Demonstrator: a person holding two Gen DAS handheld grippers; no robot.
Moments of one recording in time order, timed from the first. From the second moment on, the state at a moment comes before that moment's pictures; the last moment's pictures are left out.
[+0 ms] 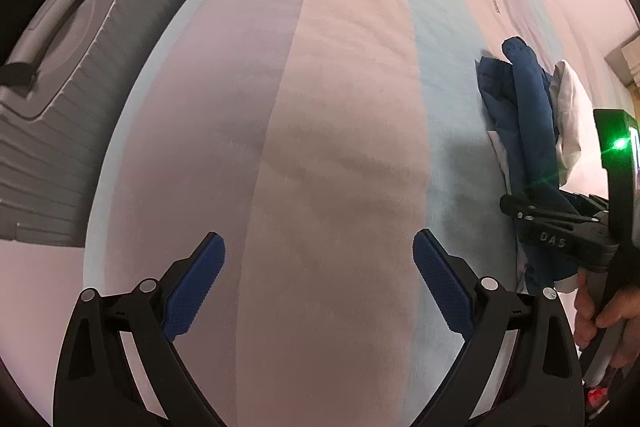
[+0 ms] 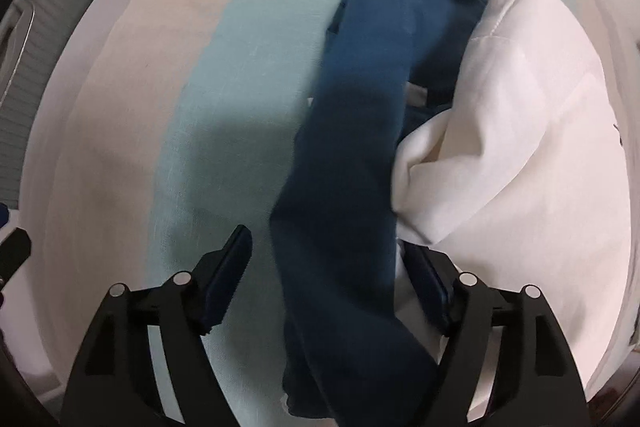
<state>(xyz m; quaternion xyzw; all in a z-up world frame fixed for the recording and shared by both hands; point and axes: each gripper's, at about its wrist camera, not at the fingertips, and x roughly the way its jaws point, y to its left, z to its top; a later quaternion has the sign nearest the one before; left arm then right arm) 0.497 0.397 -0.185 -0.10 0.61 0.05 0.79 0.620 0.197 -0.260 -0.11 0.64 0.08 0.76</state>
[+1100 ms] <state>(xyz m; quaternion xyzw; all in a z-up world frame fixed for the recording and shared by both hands) 0.525 0.346 -0.145 -0.09 0.59 0.00 0.80 0.646 0.052 -0.093 -0.01 0.58 0.23 0.78</state>
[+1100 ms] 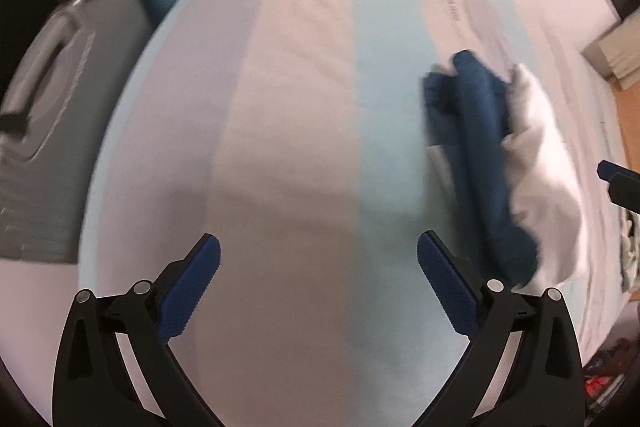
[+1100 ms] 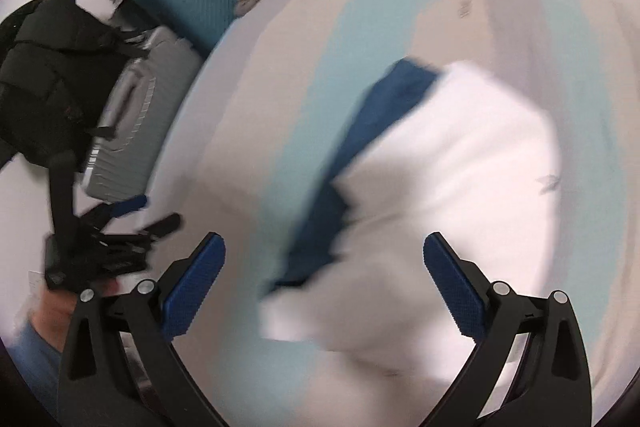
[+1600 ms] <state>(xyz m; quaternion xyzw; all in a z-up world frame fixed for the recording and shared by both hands) 0.617 0.228 -0.207 -0.18 0.65 -0.18 0.72 0.684 -0.101 -0.190 0.08 0.63 0.22 0.74</state>
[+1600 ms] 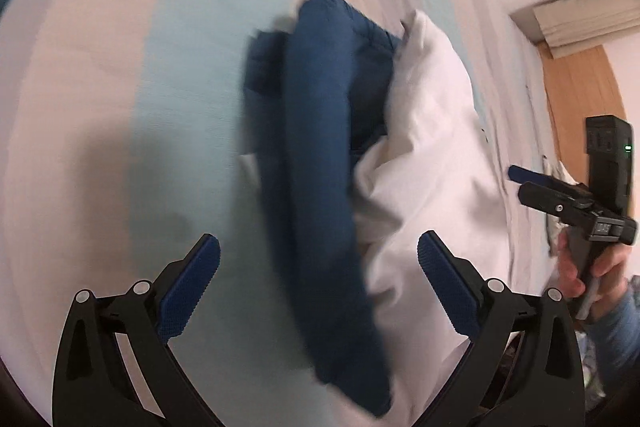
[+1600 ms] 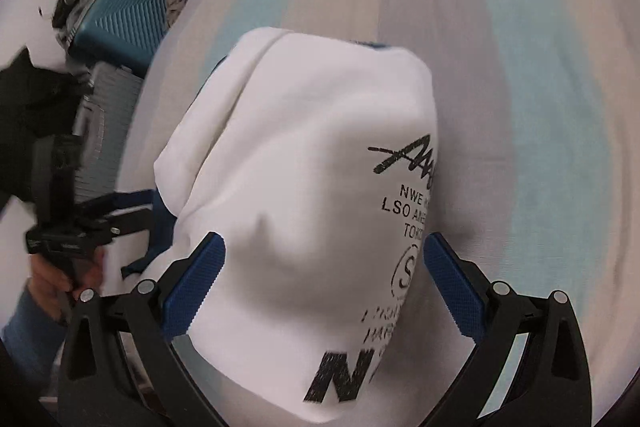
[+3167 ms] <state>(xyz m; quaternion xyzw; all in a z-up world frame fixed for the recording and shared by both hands) 0.591 0.136 -0.256 -0.12 0.65 -0.20 0.72 0.664 -0.115 -0.231 0.16 0.62 0.30 0.71</state>
